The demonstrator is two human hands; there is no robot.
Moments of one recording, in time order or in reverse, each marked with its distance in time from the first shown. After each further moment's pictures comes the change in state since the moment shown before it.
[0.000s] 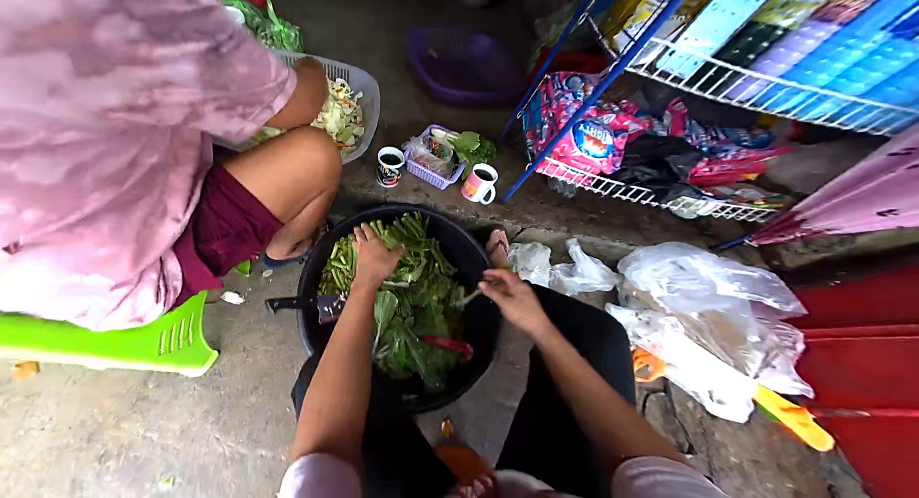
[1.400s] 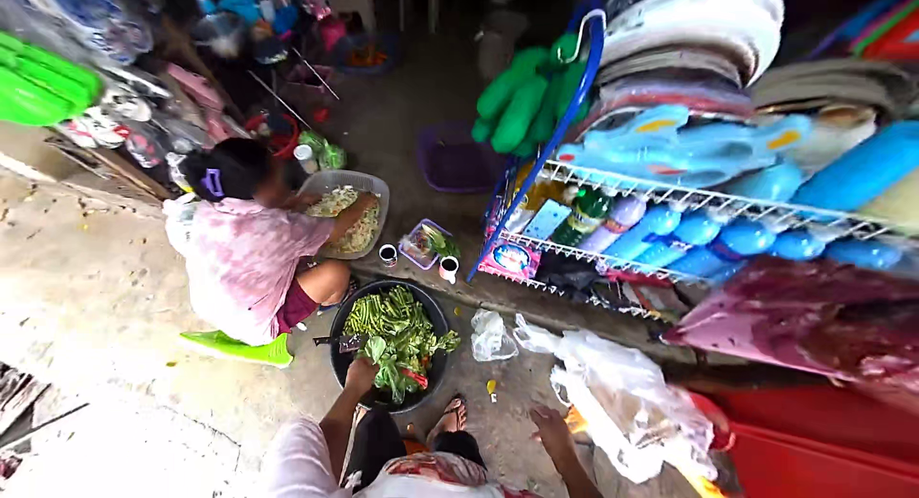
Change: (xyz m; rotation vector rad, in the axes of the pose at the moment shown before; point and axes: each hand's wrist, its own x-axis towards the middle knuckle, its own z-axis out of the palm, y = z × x) left_hand -0.200 0.303 -0.062 0.072 -0.194 -0.539; right_hand -0.135 -0.021 -0.382 0.170 -0.066 0.653
